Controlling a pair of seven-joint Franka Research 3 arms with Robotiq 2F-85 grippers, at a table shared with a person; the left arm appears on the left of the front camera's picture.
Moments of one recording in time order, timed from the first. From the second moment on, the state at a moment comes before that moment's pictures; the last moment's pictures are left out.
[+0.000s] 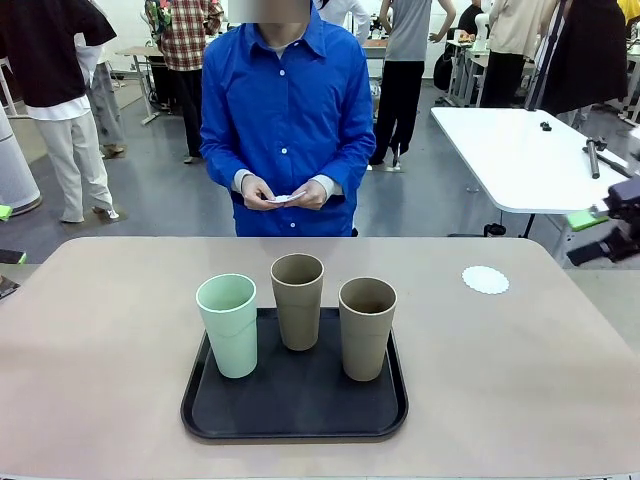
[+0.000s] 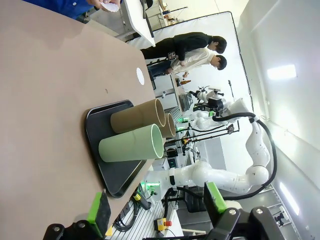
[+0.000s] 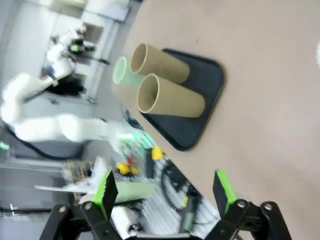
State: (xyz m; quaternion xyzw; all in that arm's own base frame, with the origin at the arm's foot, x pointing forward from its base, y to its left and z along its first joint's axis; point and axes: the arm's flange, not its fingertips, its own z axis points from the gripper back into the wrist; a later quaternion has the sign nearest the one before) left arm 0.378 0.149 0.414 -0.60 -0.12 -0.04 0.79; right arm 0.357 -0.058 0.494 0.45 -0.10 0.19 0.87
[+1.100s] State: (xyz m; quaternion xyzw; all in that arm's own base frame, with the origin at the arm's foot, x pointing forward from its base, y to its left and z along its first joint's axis) left arm 0.378 0.149 0.414 -0.60 -0.12 -0.04 0.79; right arm 0.369 0.117 0.450 0.11 -0.11 0.51 0.85
